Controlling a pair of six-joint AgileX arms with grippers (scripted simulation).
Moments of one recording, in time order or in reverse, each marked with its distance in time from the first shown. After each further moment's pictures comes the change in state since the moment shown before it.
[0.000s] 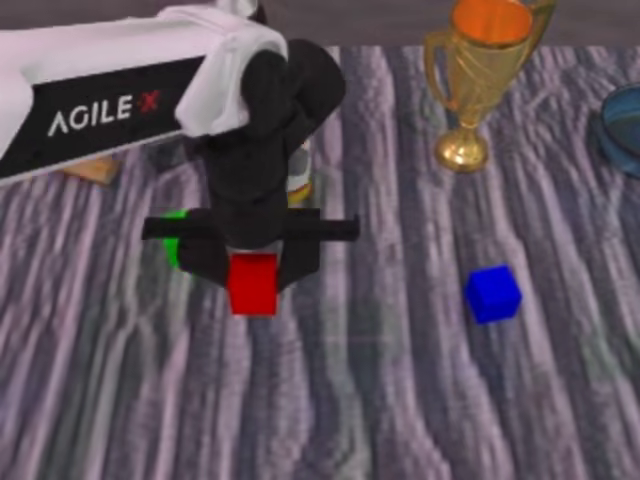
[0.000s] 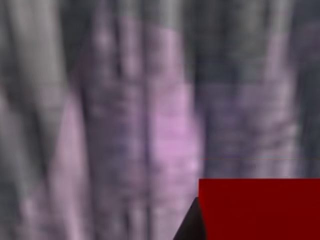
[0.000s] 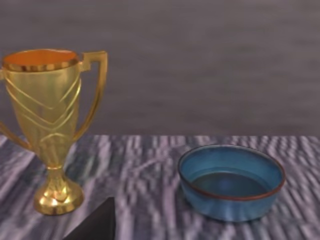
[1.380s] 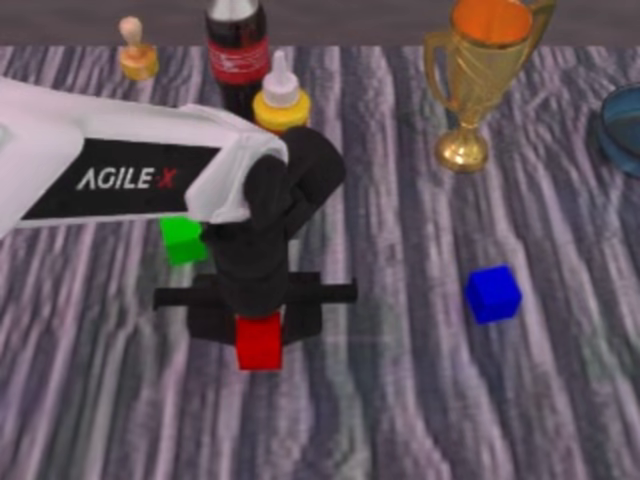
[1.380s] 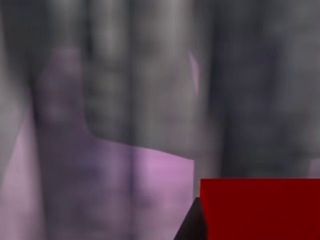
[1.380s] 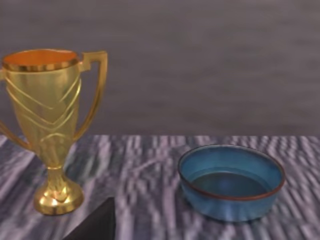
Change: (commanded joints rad) left arm -0.033 0.010 -0.257 0.282 -0.002 -0.068; right arm 0.000 0.000 0.000 0.000 0.000 0.000
